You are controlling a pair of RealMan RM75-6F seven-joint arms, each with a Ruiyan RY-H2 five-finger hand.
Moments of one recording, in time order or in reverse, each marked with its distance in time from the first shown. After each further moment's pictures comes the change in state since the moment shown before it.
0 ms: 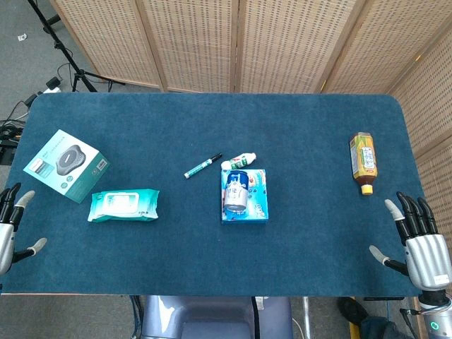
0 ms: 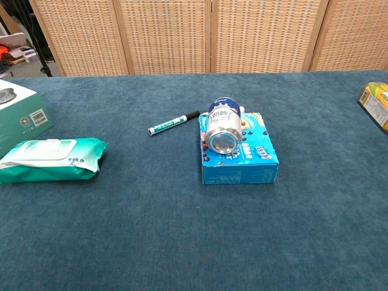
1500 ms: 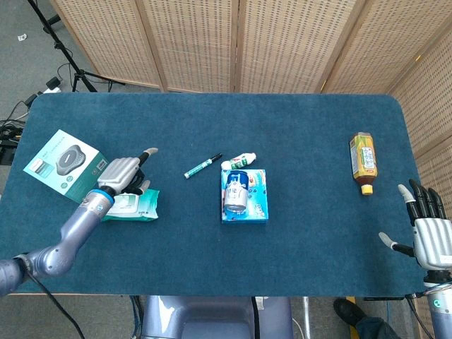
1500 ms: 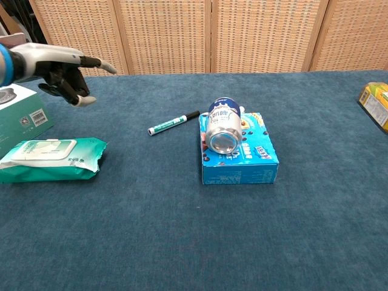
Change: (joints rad) left arm -0.758 -0.113 -0.248 -0.008 -0.858 -0.956 0.205; right arm 0.051 0.030 0.057 -0.018 0.205 -0.197 0.025
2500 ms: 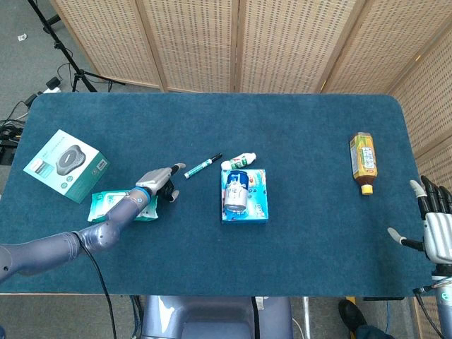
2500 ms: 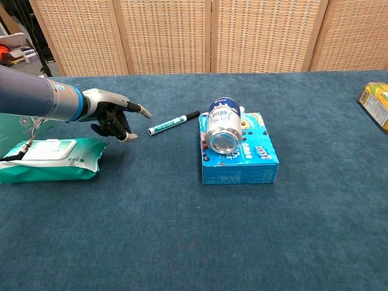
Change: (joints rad) left arm -0.270 -0.240 0.168 0.339 -0.275 -0.203 -0.115; right arm 0.012 0.016 0.024 0.022 0.073 -0.059 0.046
